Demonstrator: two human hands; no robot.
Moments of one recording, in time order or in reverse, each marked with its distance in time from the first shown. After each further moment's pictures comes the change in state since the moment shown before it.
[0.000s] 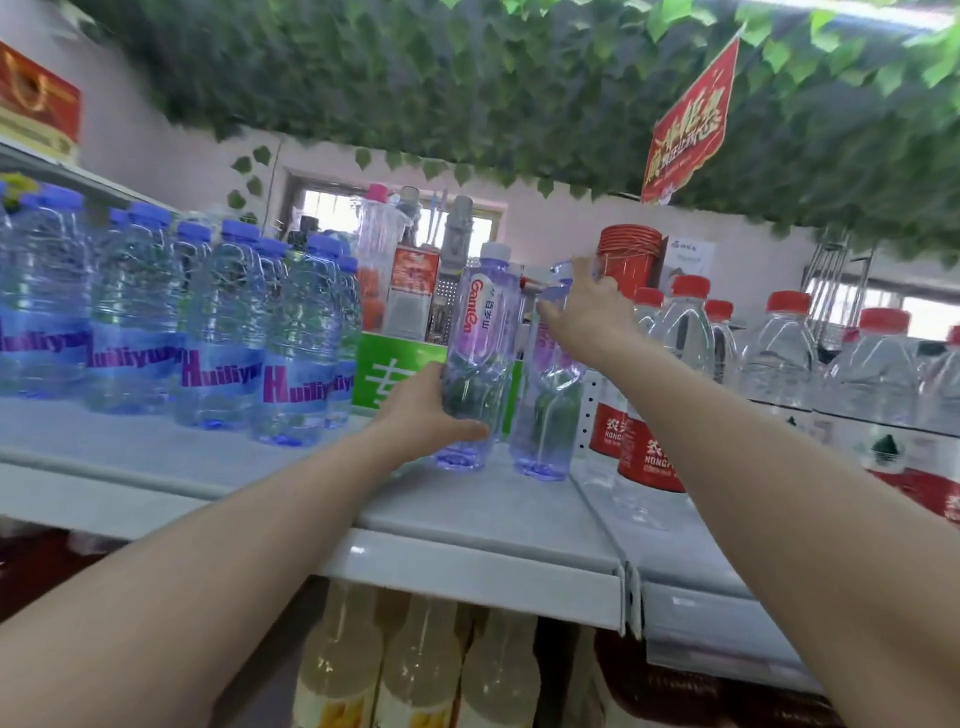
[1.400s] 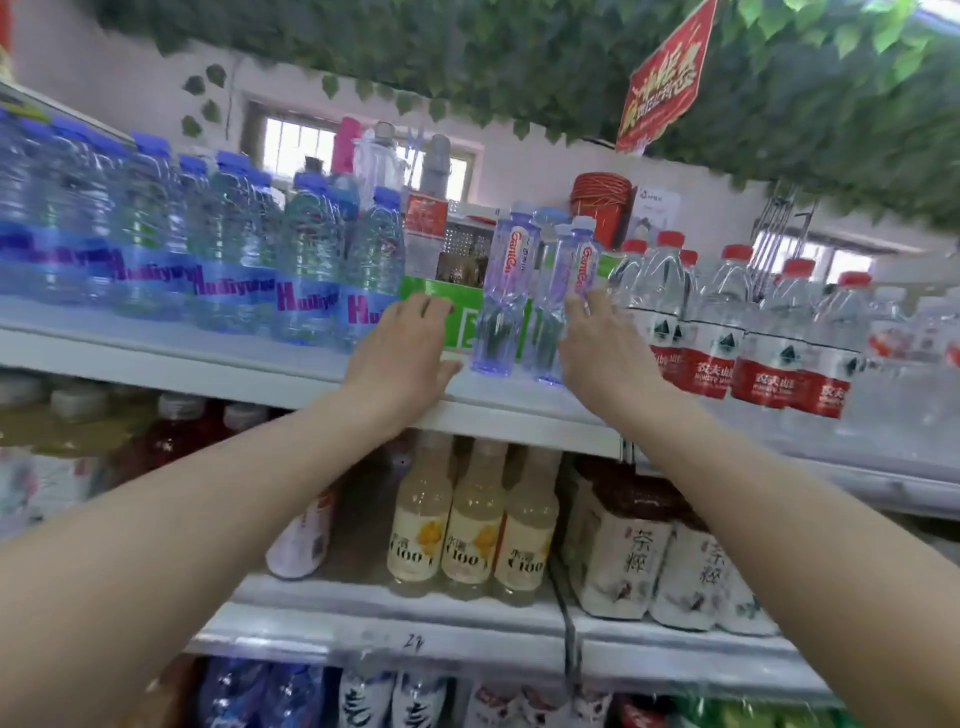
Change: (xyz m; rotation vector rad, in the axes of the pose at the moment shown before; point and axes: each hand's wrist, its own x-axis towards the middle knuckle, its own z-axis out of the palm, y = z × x) left_hand -0.132 -0.013 -0.087 0.375 0.174 0.339; right_hand -0.173 -0.045 -0.023 -0.376 -0.047 -0.156
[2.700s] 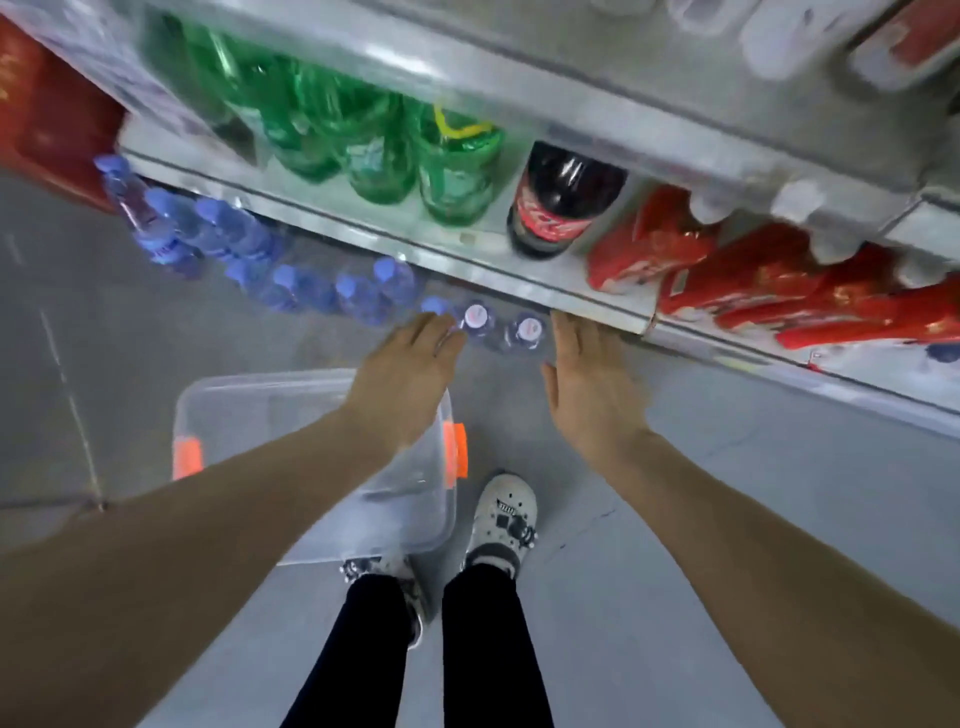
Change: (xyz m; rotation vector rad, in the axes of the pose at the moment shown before) left_hand -0.862 -0.192 0.394 0.098 -1.041 -0.120; right_hand -0.766 -0.275 0.558 0.464 -0.930 -0.160
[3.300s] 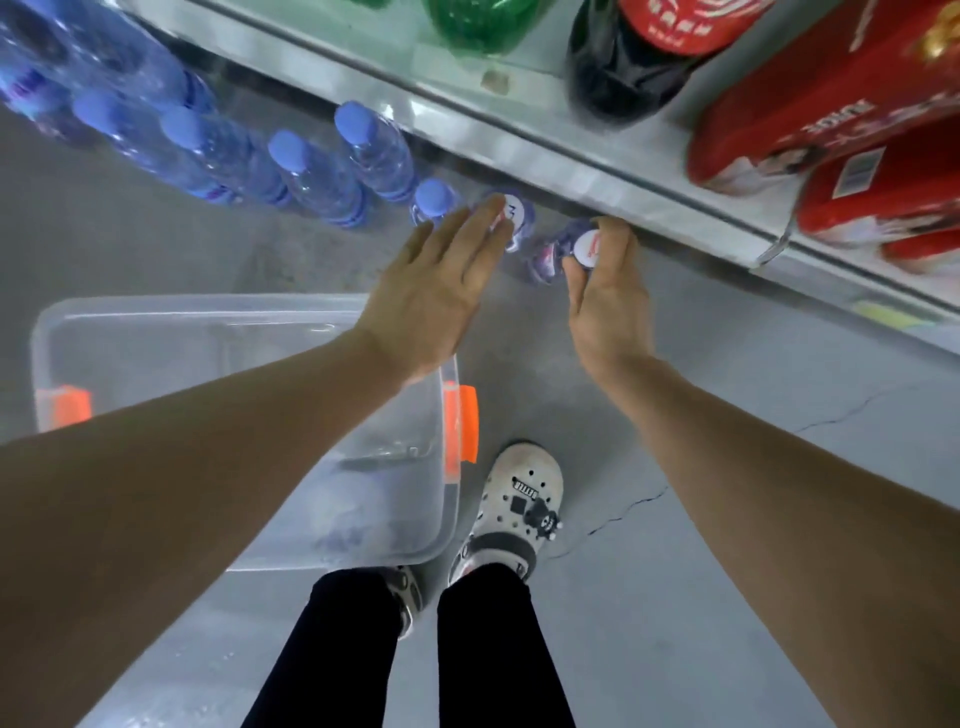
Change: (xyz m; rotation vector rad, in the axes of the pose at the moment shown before) left_hand 0.053 -0.019 0.179 0.026 -0.014 0.004; right_hand 0.062 0.048 0.204 0.496 0.016 0.231
